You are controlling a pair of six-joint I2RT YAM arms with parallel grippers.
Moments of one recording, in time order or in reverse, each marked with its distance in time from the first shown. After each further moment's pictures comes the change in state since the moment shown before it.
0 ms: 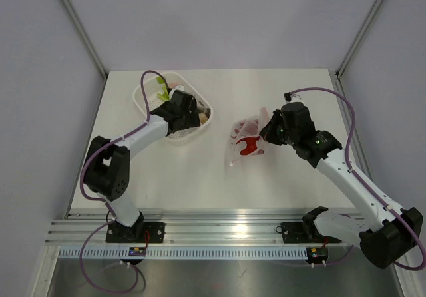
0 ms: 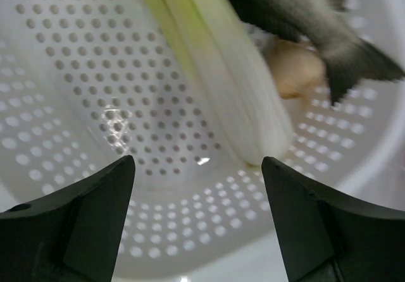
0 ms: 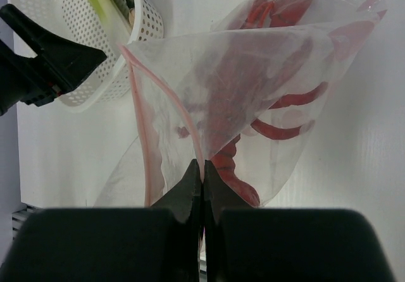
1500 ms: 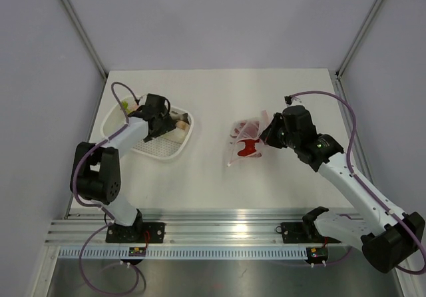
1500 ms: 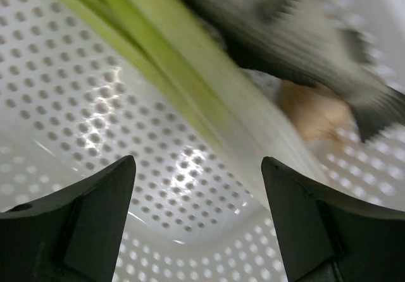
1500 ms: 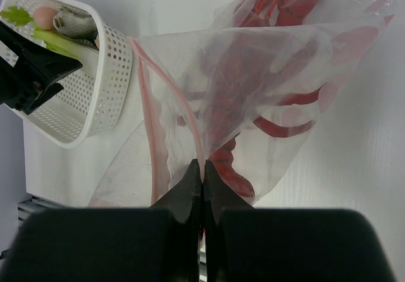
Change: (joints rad) left arm 0.227 -0.088 -0.134 -0.096 0.008 -0.127; right arm 0.000 -0.040 -0.041 0.009 -0.034 0.010
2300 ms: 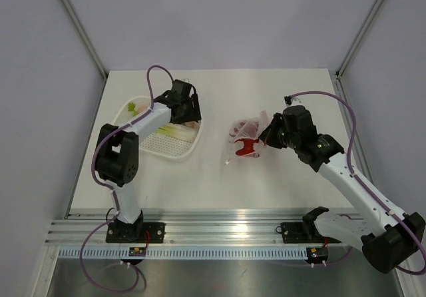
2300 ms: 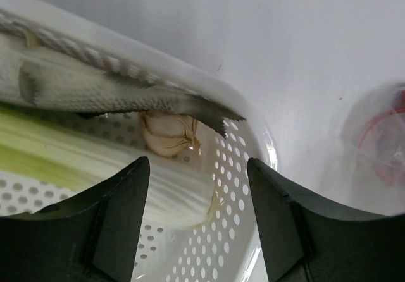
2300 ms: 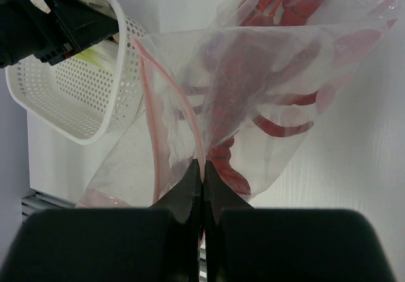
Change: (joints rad) left arm -0.200 0.194 0.295 0.013 0.148 0.177; right arm 0.000 0.002 0.000 -0.001 -0.017 0.001
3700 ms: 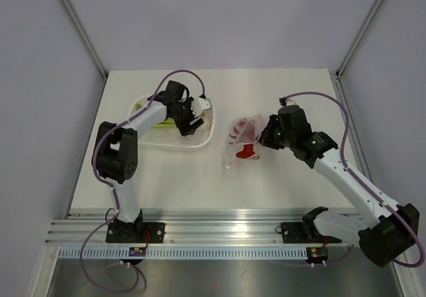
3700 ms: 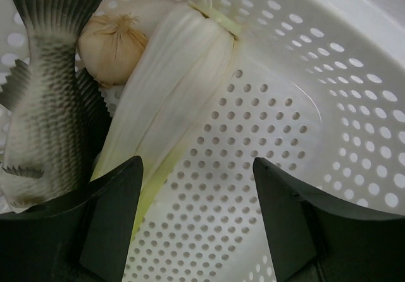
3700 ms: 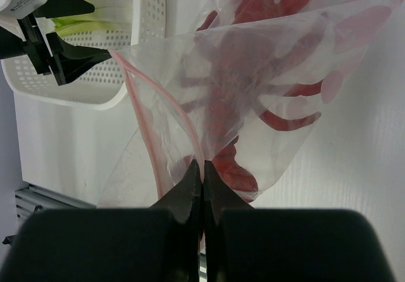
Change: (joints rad) left arm 0.079 0.064 0.045 -0.132 0.499 1.241; right arm 0.000 0.050 -0.006 0.002 -0.026 0.000
